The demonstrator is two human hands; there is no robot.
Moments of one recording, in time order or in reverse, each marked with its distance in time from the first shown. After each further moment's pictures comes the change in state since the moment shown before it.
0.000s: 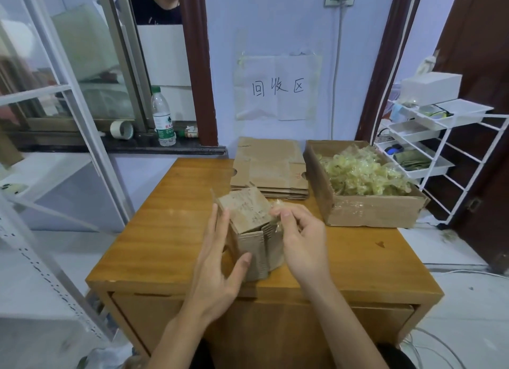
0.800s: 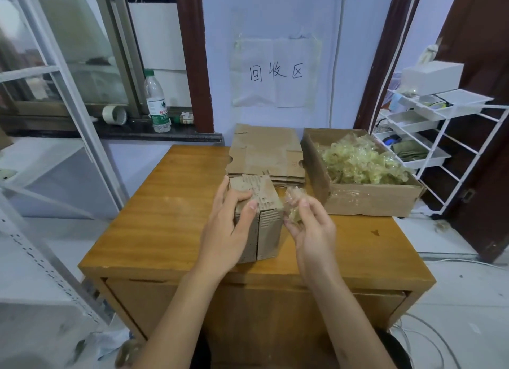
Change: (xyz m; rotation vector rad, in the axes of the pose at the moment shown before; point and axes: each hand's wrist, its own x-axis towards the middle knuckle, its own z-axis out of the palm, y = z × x) left_hand 0.047 0.027 0.016 0.033 0.024 -0.100; right_hand -0.002 0.022 -0.013 0.517 0.060 0.272
